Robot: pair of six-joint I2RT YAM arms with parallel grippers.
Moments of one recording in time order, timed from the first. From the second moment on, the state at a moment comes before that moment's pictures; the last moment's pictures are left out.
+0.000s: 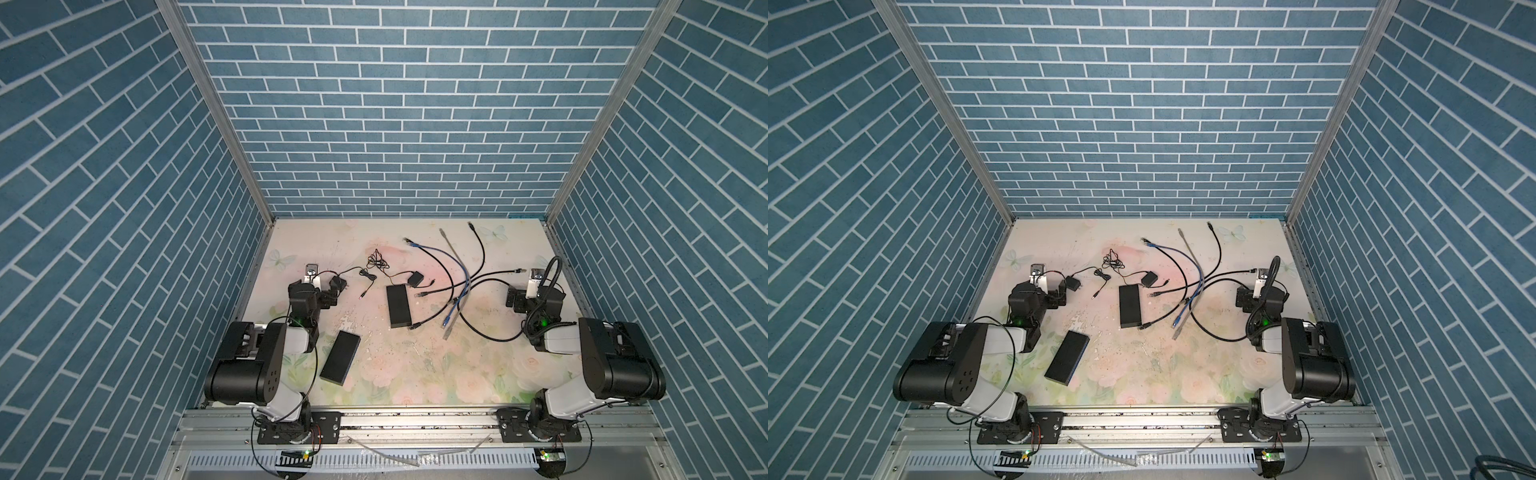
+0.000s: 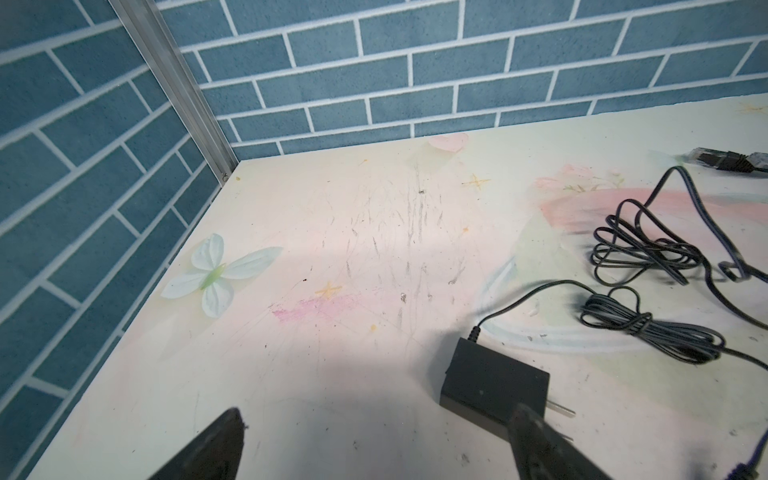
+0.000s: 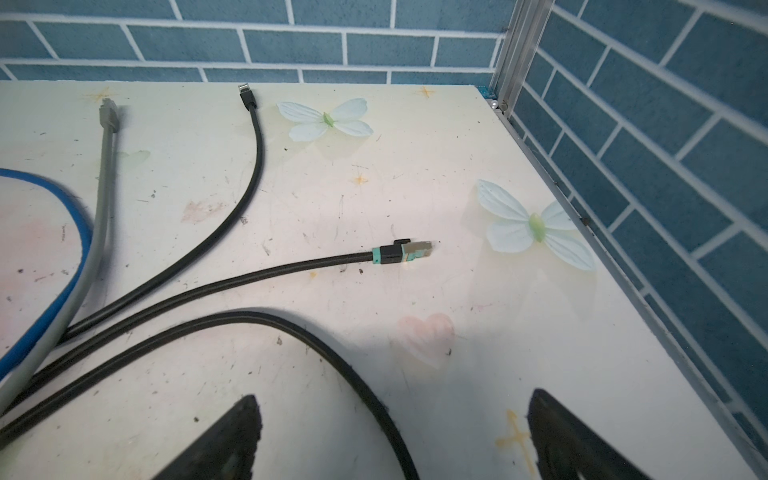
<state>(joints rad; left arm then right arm) -0.05 1.53 0.37 0.80 -0.13 0.08 -0.04 1.54 0.35 0.76 0.03 -0.05</state>
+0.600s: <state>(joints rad) -0.05 1.49 0.37 0.79 -0.16 0.07 -0.04 1.50 0.35 0.72 0.03 -0.05</state>
